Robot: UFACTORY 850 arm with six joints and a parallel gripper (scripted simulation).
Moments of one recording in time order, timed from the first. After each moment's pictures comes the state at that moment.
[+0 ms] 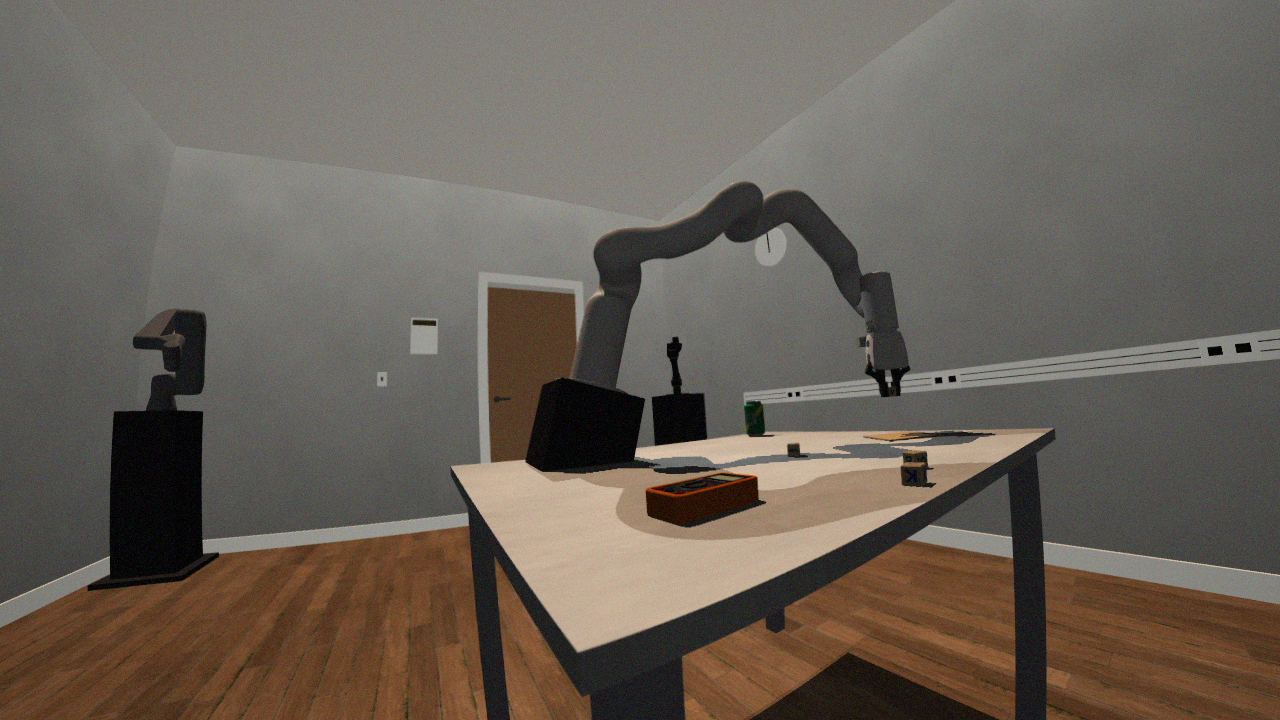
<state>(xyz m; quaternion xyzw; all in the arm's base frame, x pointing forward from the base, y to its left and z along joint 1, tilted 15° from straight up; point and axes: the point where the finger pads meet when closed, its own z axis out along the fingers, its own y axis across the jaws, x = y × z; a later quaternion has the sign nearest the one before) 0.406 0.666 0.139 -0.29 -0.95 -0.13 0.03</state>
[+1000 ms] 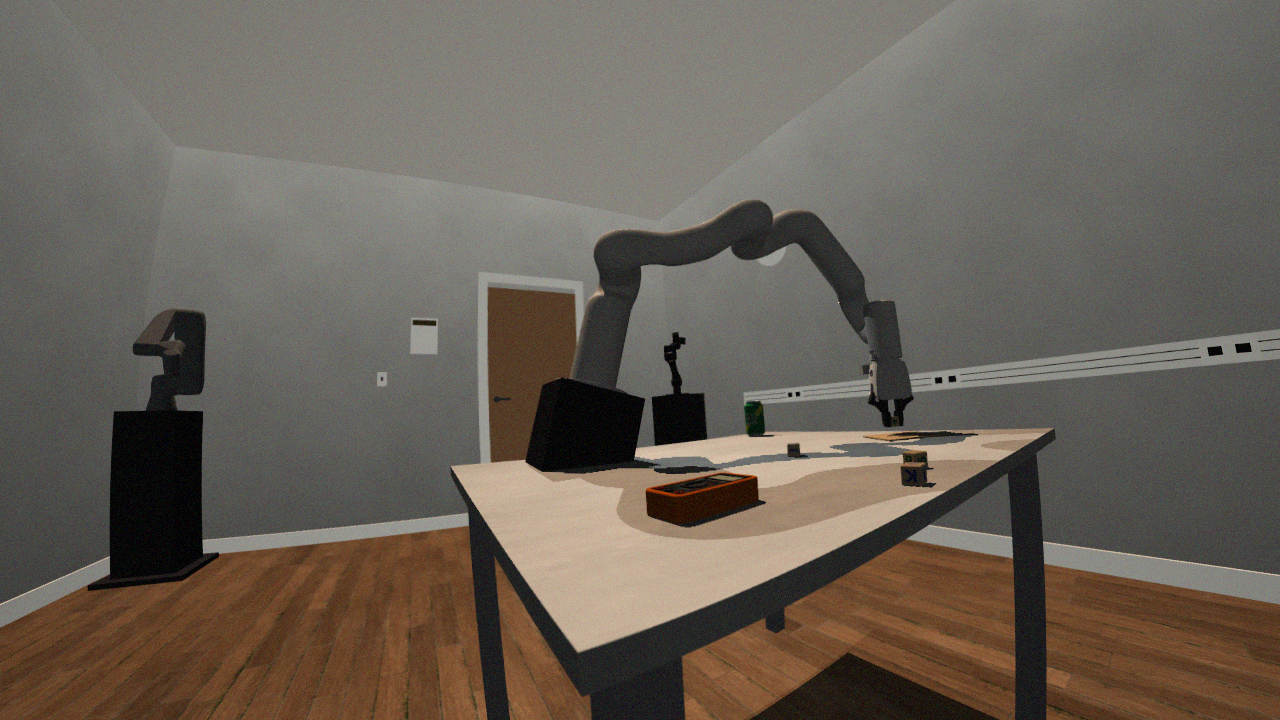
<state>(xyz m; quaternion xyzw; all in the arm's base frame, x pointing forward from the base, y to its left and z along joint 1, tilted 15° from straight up) 0.407 0.686 0.062 -0.29 -0.95 -0.13 0.03</state>
